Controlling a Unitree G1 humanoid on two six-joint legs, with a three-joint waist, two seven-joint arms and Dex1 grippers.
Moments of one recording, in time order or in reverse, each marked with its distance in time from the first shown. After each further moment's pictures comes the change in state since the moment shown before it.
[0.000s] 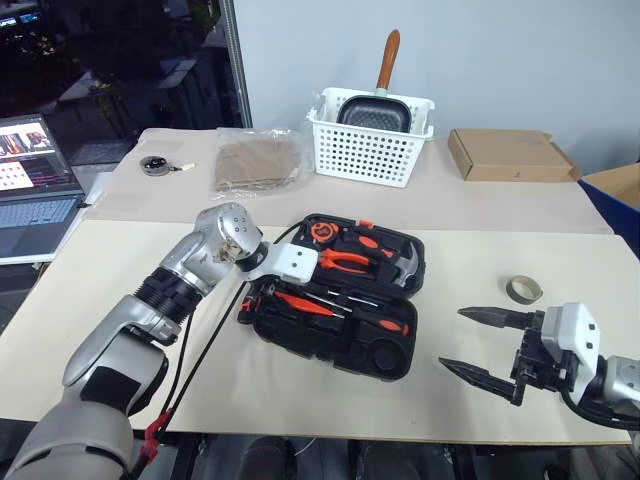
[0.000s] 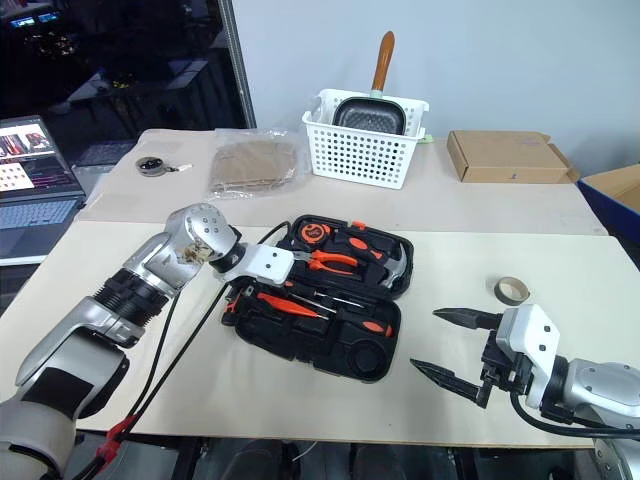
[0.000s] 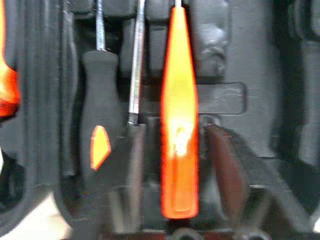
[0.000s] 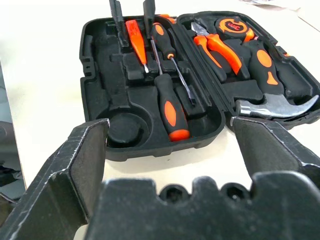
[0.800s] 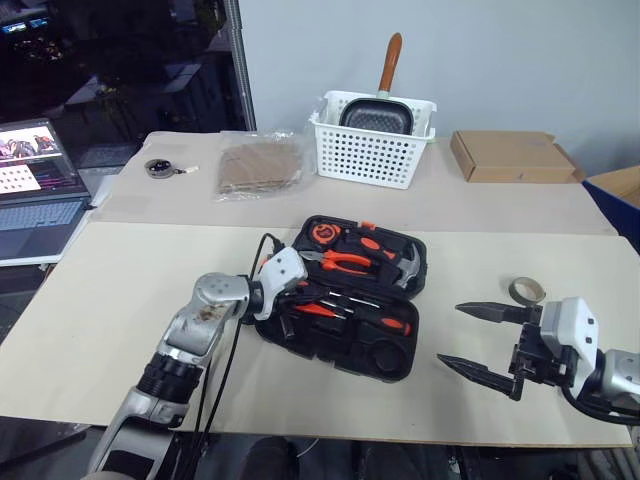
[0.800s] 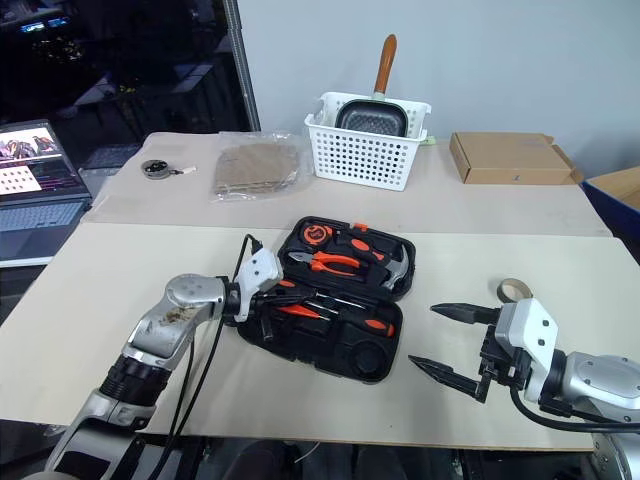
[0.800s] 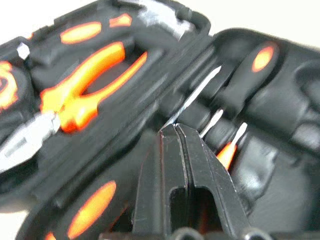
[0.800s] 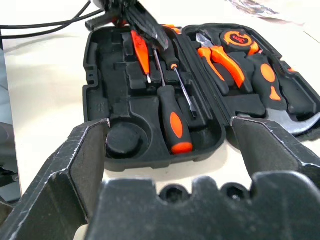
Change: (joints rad) left arm 0.523 -0.178 0.311 -0.274 -0.204 0.114 0.551; right arm -0.033 -0.006 0.009 0.017 0.000 0.000 0.012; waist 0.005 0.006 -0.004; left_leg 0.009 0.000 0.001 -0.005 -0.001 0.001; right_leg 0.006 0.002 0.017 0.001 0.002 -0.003
